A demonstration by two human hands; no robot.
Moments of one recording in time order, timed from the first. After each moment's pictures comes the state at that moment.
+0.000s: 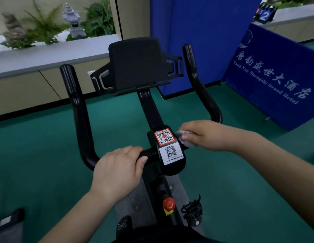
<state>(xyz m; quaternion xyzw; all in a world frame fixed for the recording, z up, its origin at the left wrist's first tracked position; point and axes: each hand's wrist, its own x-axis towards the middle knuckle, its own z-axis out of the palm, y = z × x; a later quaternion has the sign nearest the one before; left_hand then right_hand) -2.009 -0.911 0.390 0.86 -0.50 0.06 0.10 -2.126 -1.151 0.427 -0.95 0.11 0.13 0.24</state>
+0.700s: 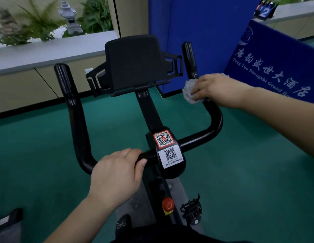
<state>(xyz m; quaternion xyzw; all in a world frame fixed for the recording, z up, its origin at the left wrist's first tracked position) -2.009 -0.913 0.394 0.87 -0.49 0.04 0.09 -2.088 -1.271 0.449 -0.99 -0.06 0.00 -0.09</state>
